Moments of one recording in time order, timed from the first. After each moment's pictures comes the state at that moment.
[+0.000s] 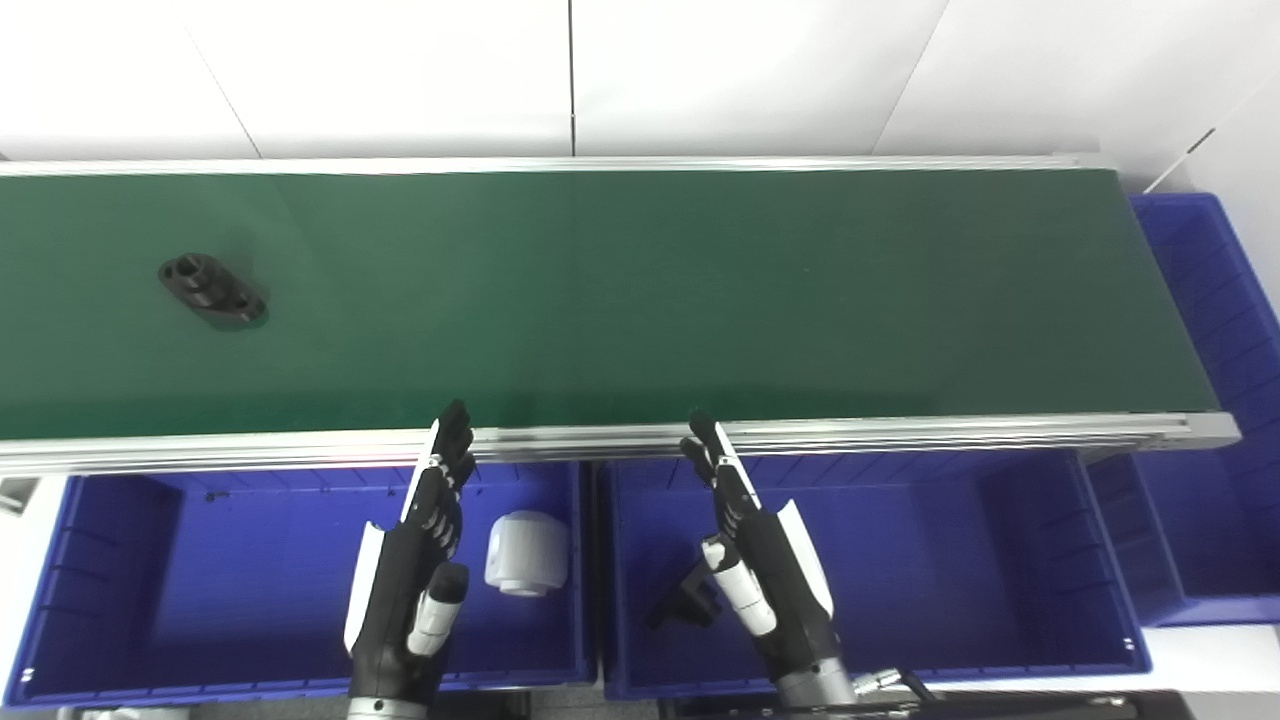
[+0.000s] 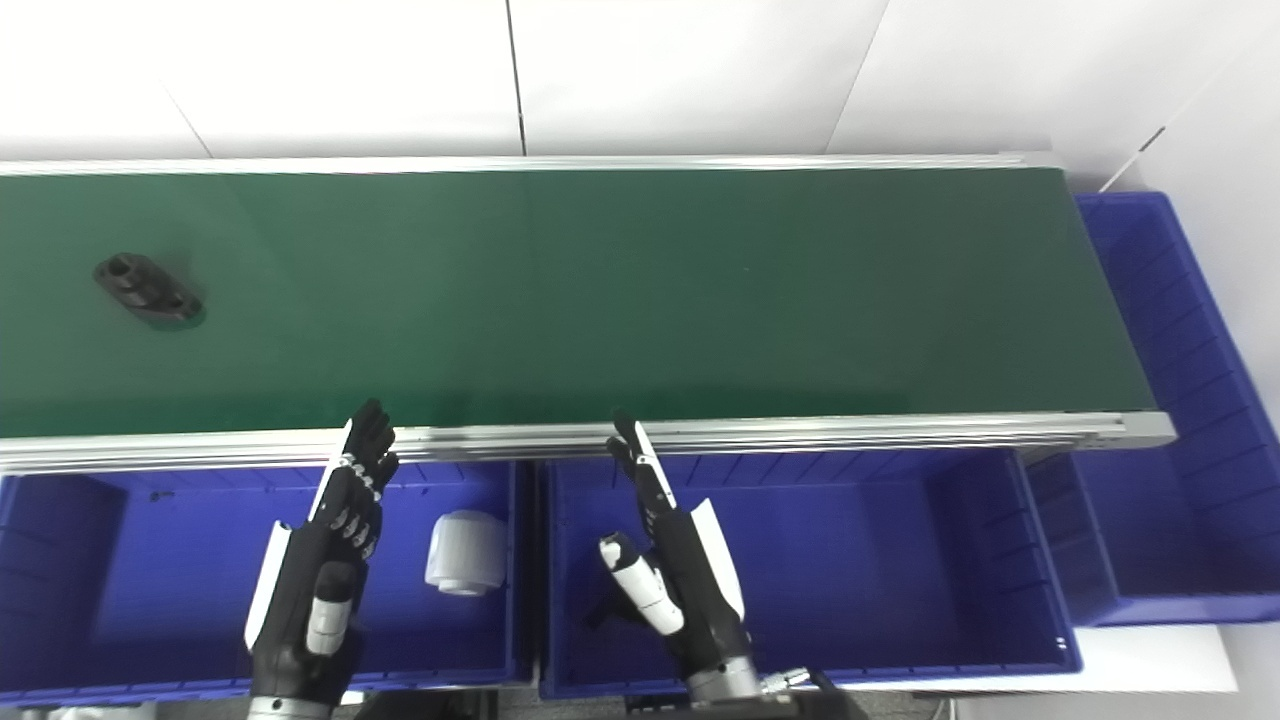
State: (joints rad) left arm 0.64 0.00 -0.30 -0.29 0.07 -0.28 -0.05; right arm 0.58 -0.02 0.38 -0.19 -0.21 -0.28 -0.05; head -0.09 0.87
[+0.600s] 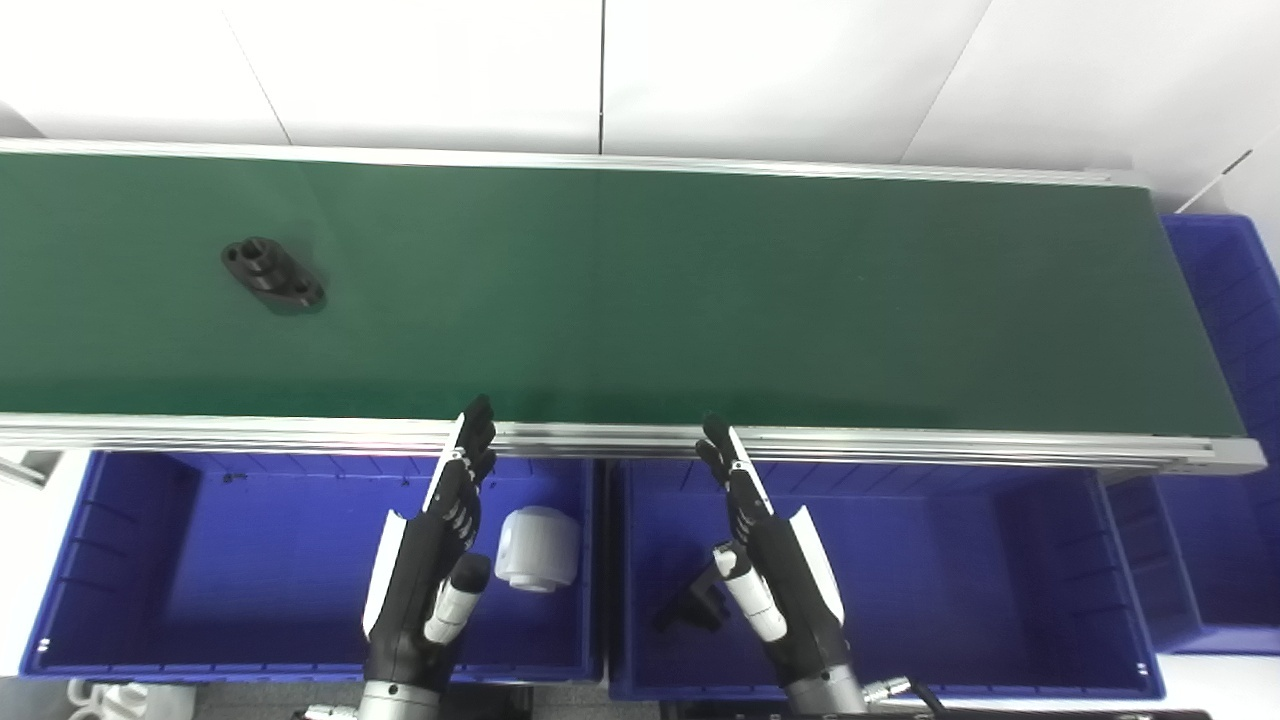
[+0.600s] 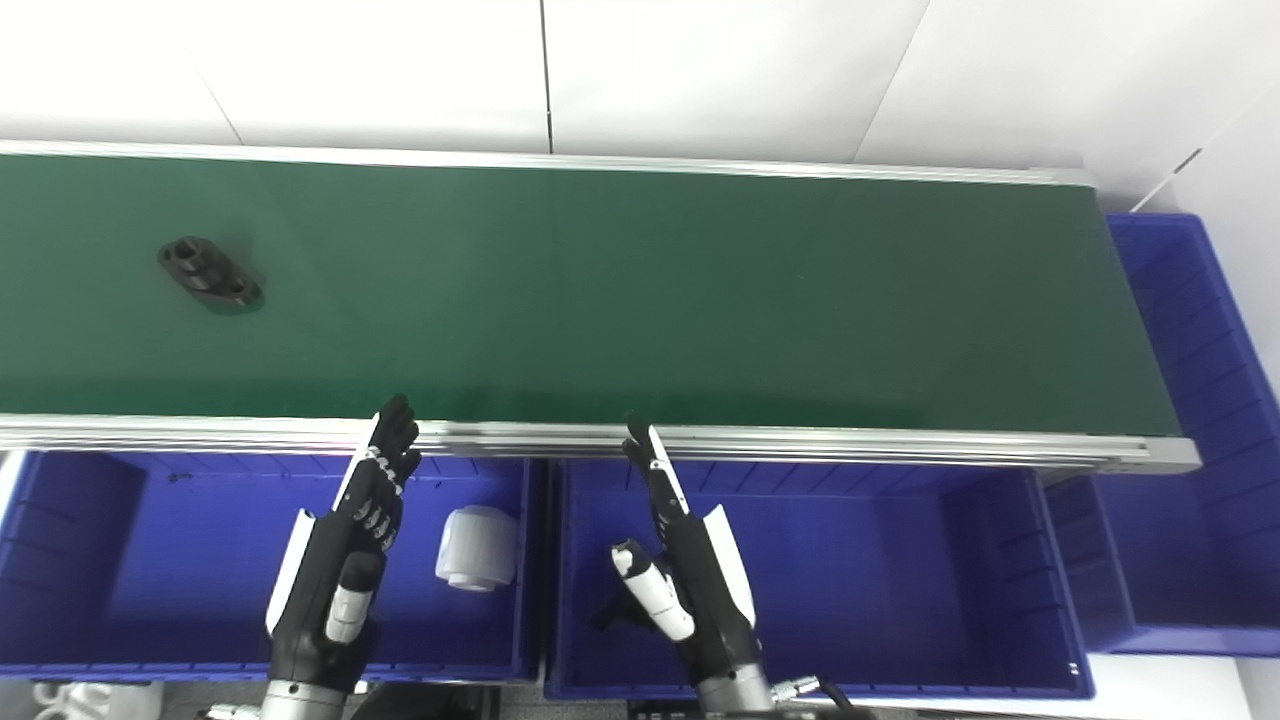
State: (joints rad) left arm 0.63 0.00 -0.30 -0.26 0.07 -0.31 -0.05; right arm 0.57 -0.03 0.38 -0.17 -0.21 -0.29 -0.03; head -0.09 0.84
